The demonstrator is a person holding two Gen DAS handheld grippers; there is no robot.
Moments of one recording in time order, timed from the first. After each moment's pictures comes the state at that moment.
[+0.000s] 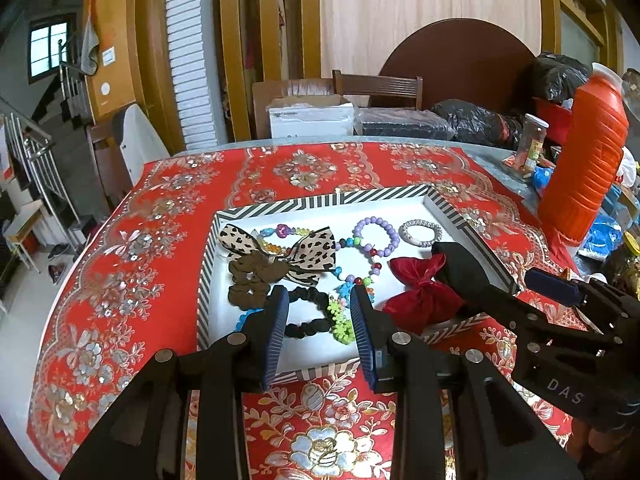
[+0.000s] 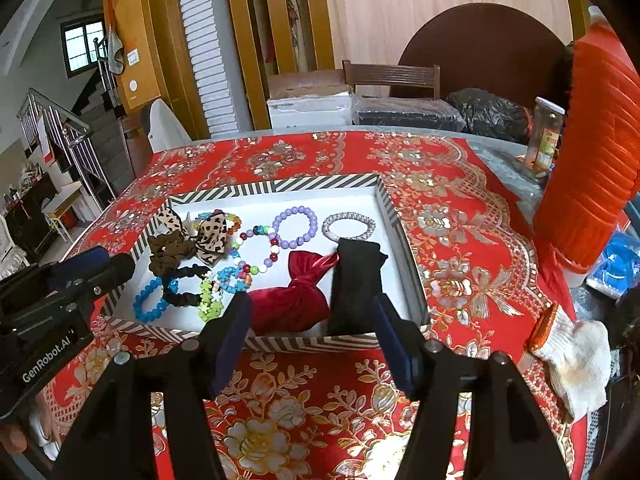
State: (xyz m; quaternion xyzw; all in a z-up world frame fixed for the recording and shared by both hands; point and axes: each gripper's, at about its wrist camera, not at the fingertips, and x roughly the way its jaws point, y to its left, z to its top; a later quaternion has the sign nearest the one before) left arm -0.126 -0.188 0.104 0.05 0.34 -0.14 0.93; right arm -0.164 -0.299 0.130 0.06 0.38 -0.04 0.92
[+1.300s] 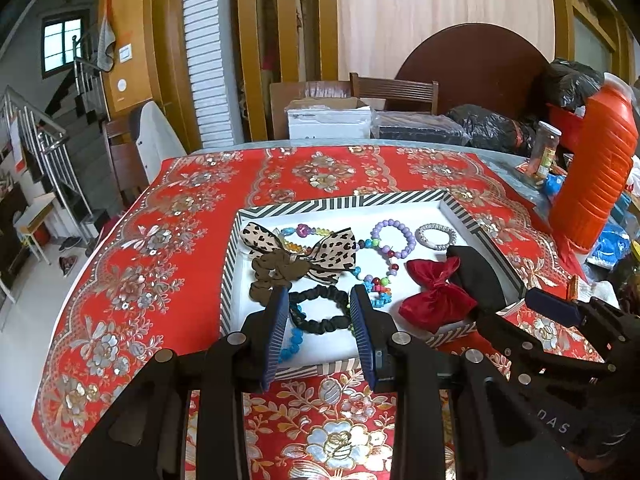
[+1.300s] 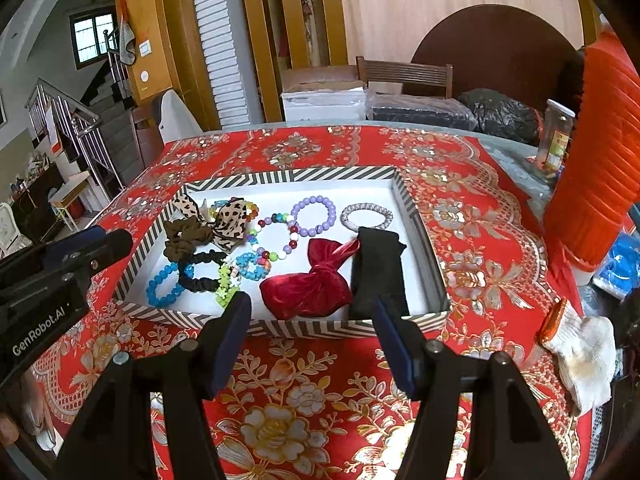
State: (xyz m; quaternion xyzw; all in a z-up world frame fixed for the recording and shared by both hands) left arm -0.130 -0.177 0.110 0.05 0.34 -0.12 0.93; right arm -0.168 -0.281 0.126 0.06 0.39 -0.02 0.92
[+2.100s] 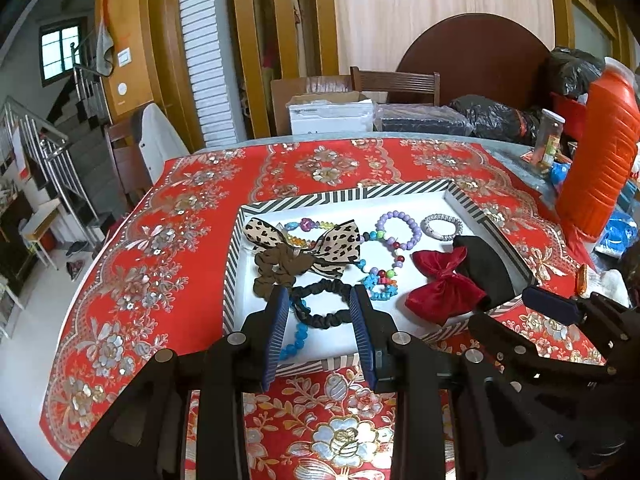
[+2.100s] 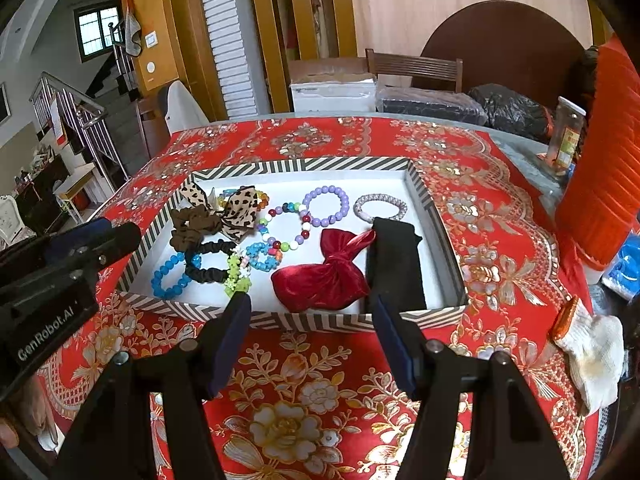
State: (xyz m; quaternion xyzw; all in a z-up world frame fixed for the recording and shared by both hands) left arm -0.130 -0.181 0.105 0.07 0.35 -0.11 0.93; right arm -0.164 -0.273 0.117 0.05 0.40 -0.01 0.91
